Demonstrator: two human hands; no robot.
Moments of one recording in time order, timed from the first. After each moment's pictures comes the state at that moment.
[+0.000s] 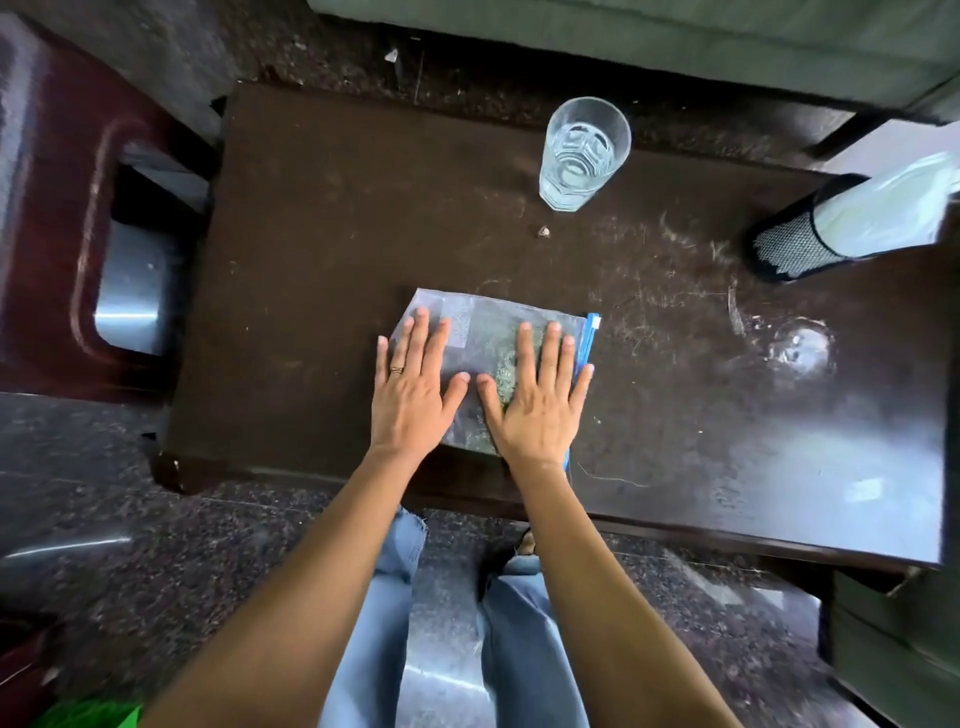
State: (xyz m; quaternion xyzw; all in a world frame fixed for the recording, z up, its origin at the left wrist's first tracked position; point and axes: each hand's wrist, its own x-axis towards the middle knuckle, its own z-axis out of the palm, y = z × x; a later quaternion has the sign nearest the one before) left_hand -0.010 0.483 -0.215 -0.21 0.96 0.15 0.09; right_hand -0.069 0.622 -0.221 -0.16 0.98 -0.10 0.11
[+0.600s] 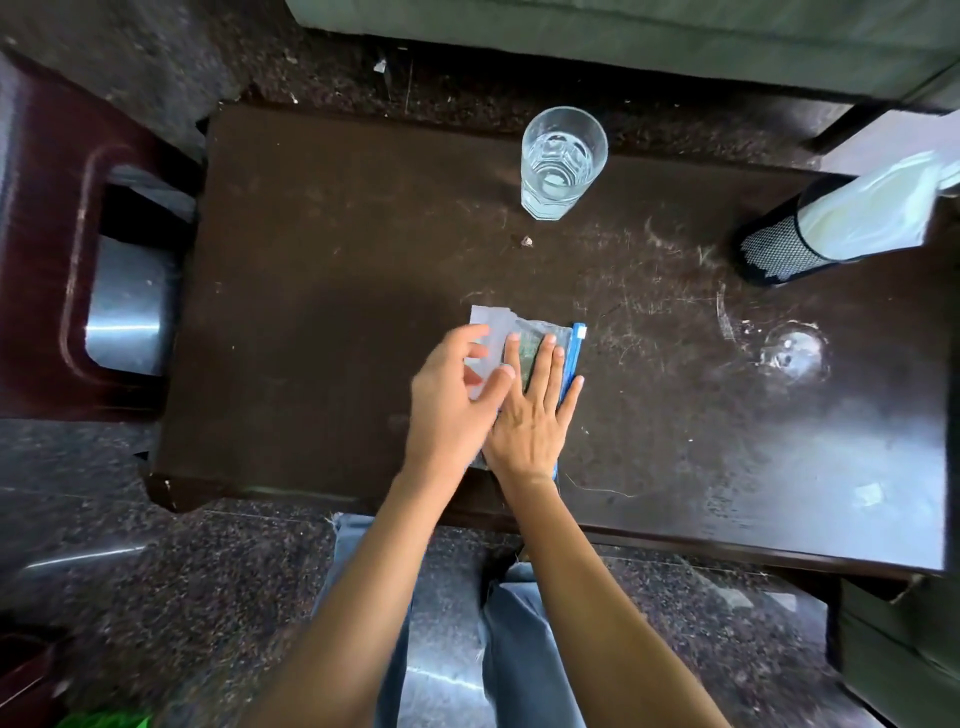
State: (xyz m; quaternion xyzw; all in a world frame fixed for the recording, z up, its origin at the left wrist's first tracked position) left_hand -0.055 0.533 -0.124 -0.33 0.82 0.46 -0.03; right_hand -0.069 0.623 -0.220 -0.14 0.98 -0.12 0.11
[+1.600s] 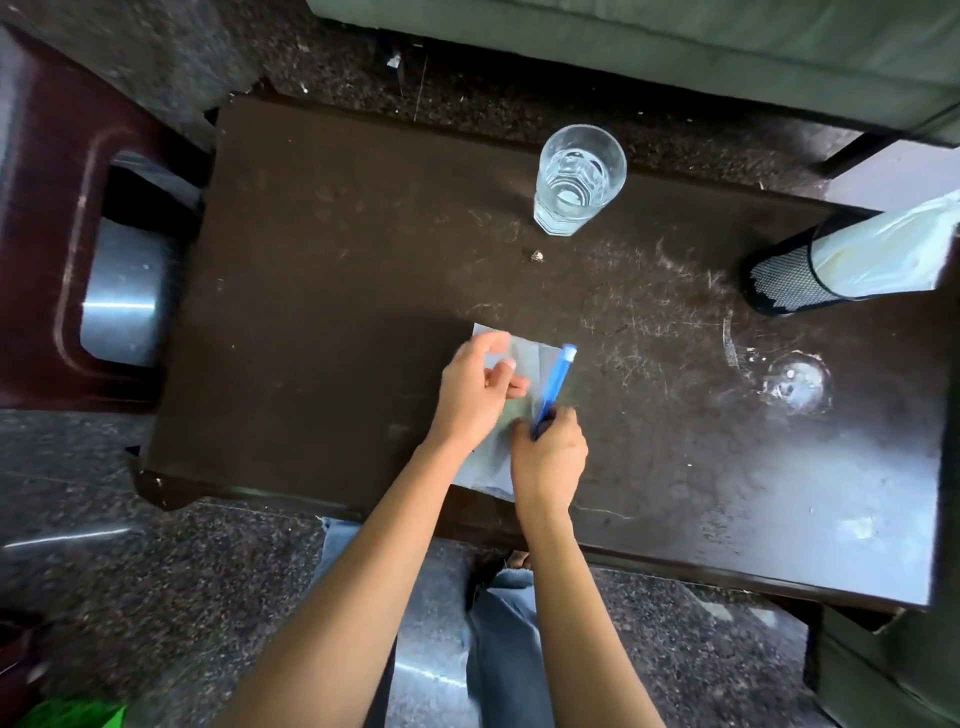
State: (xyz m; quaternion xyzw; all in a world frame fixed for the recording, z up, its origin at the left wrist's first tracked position) left_hand -0.087 0.529 -0.175 -0.35 0.73 0.59 0.02; right_hand -0.078 0.629 -0.171 0.13 0.91 -0.33 0.22
